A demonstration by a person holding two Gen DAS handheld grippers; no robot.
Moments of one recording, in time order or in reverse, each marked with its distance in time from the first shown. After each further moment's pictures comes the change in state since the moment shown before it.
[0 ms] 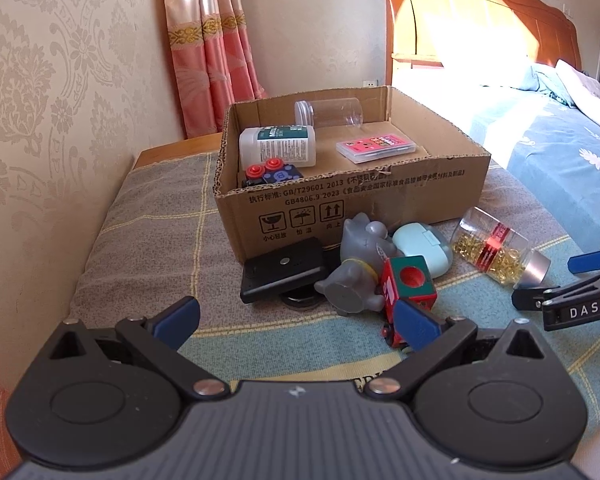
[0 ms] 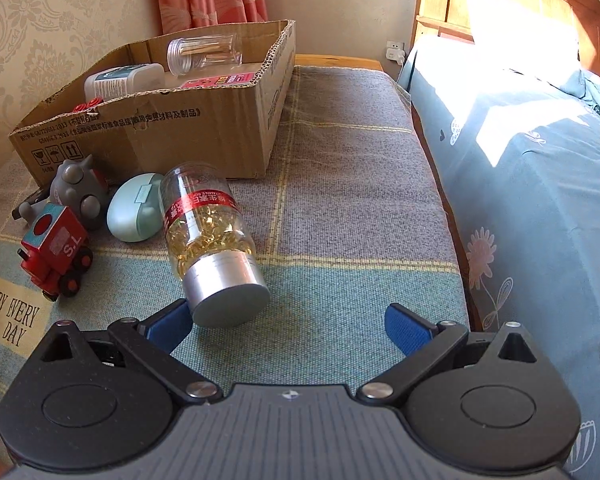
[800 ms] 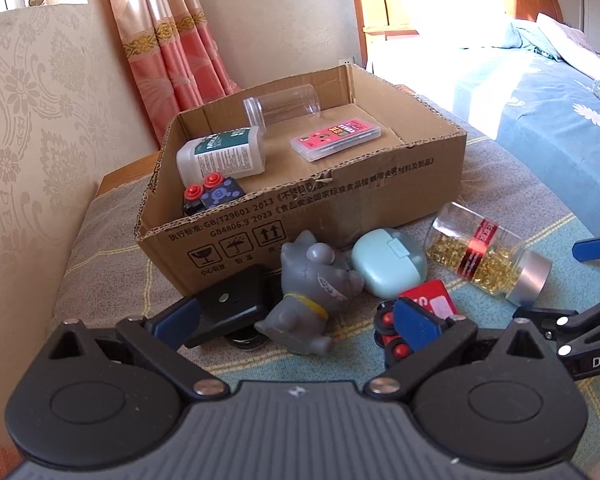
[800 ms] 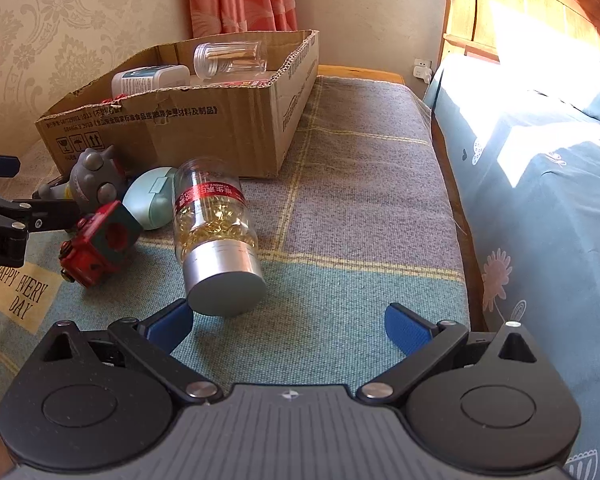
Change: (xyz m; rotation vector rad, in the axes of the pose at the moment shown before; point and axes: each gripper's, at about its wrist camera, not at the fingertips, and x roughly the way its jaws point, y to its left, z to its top) left arm 0.031 -0.054 0.023 0.139 0.045 0.002; right arm -0.004 -0.010 -0.008 -0.064 -0.050 0.075
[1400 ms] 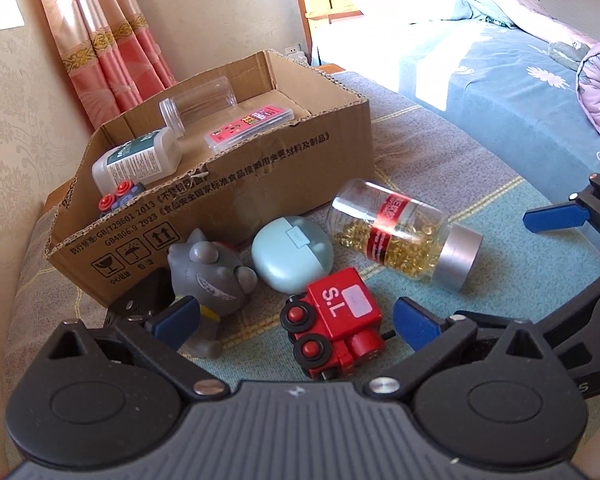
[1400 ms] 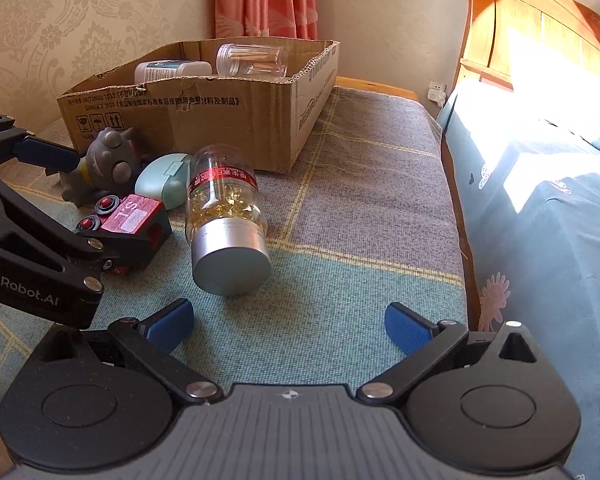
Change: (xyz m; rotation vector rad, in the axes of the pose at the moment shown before) left arm 0.013 -0.052 -0.002 0.106 0.034 -0.080; right arm -0.004 0.002 -0.014 -0.093 -0.045 0.006
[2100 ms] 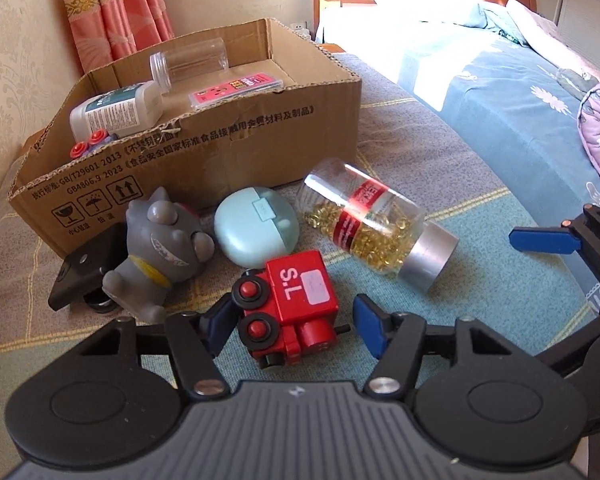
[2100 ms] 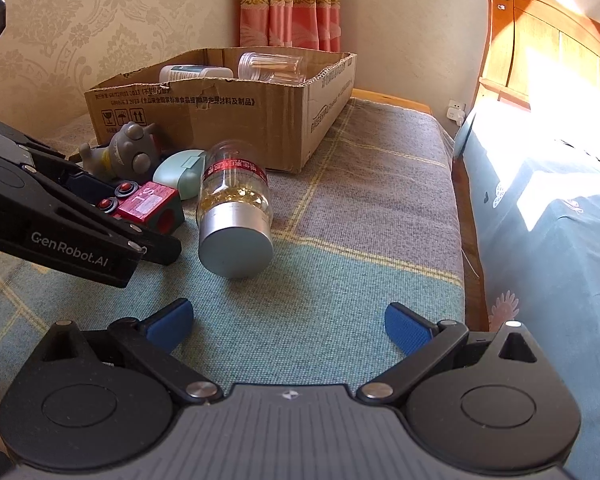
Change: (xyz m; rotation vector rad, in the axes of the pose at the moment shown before) left arm 0.010 -0.003 -0.002 -0.154 0.069 -0.094; right arm -0.009 -0.007 -0.014 -0.054 -0.049 0.053
